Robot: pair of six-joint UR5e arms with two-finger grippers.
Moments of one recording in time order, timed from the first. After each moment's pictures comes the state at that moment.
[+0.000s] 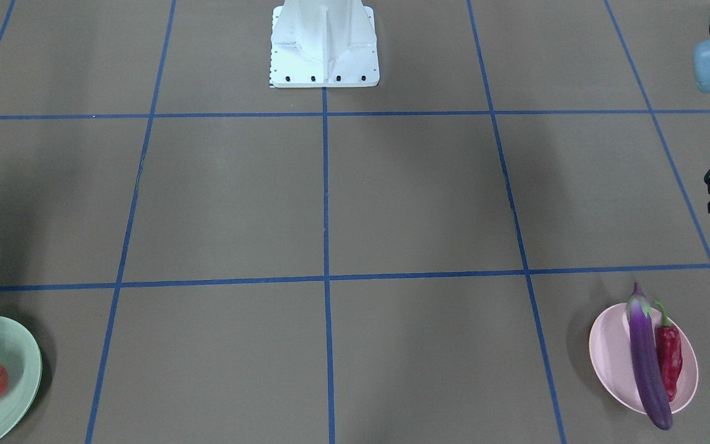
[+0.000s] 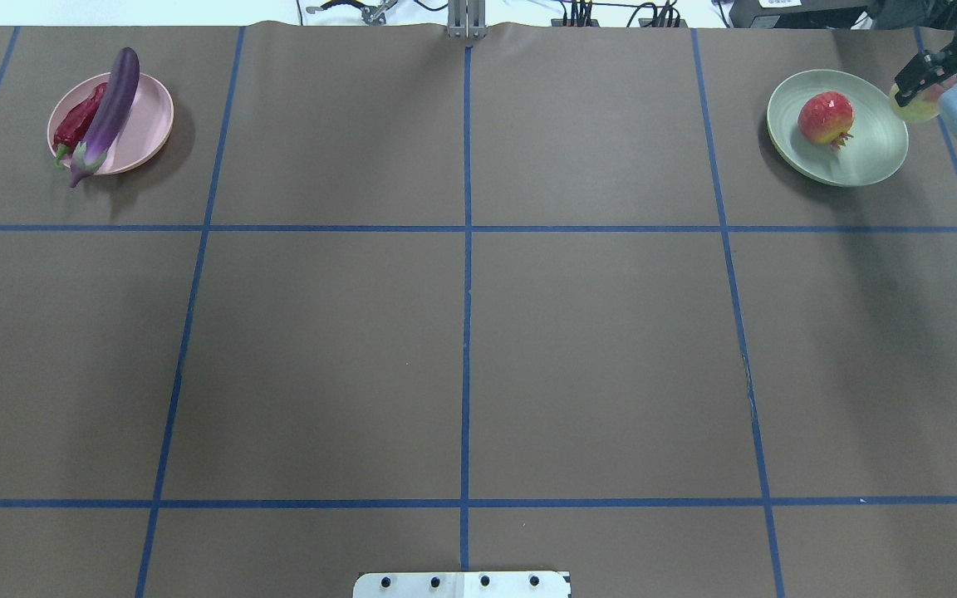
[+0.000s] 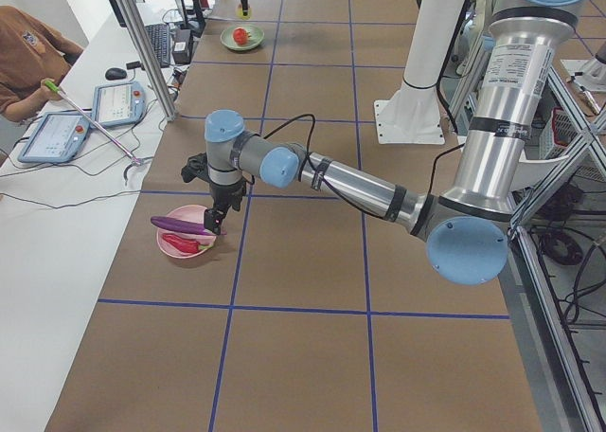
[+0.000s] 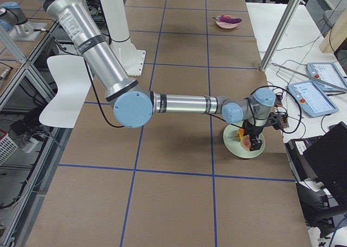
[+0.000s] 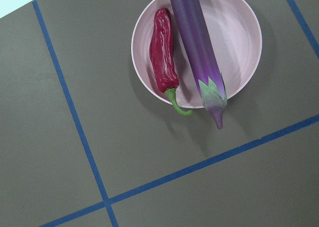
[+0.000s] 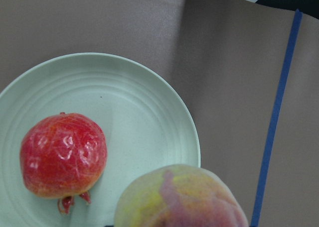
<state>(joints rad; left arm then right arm) -1.33 -1.77 -1.72 -1.62 -2.17 -0.02 1.31 -1.00 0.94 -1.23 2.16 0.15</state>
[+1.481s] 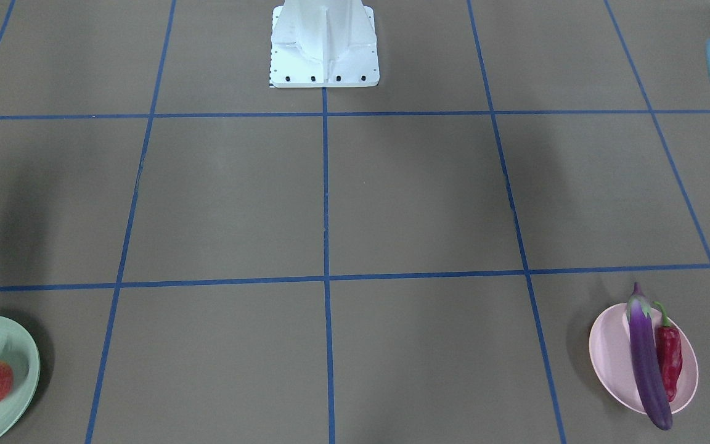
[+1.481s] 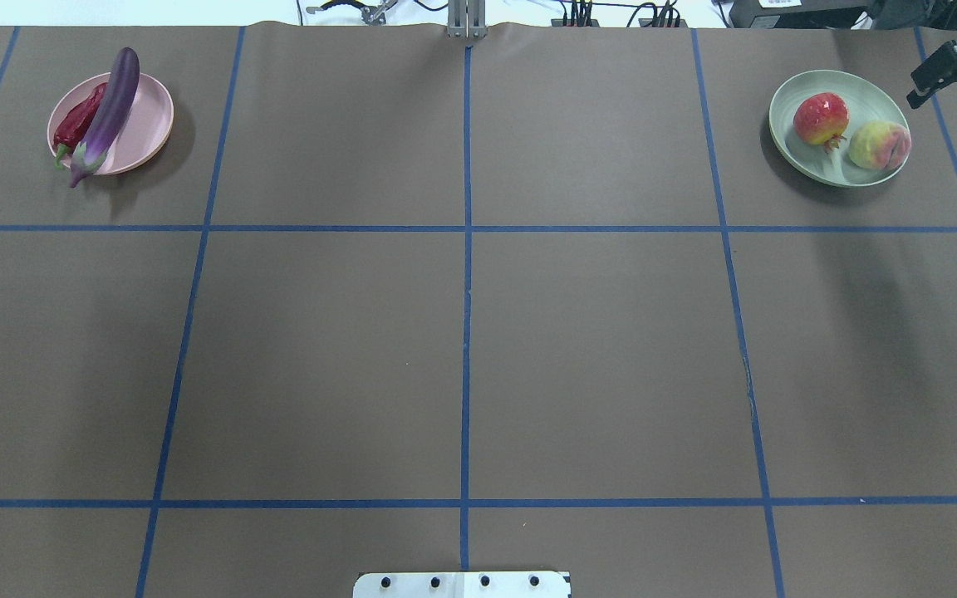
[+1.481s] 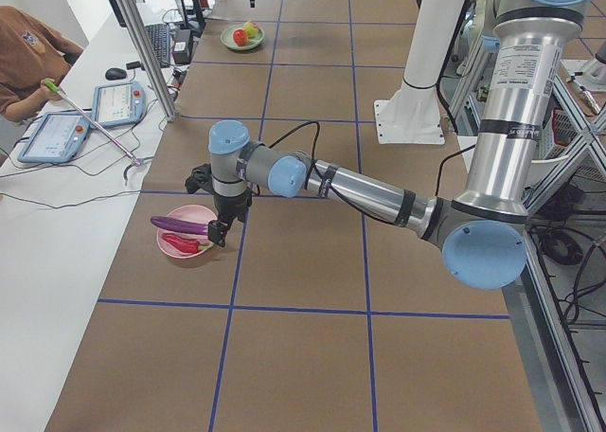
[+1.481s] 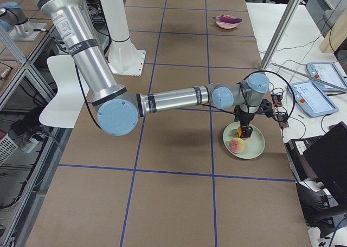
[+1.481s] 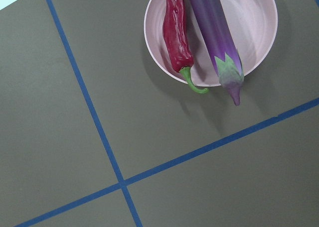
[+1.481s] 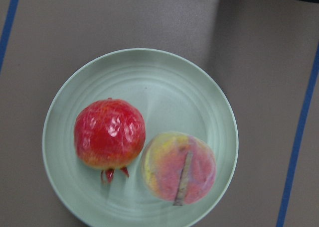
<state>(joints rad) -1.36 -1.69 -1.74 -1.61 -2.17 0.08 1.36 -1.17 1.40 -1.55 2.28 0.14</state>
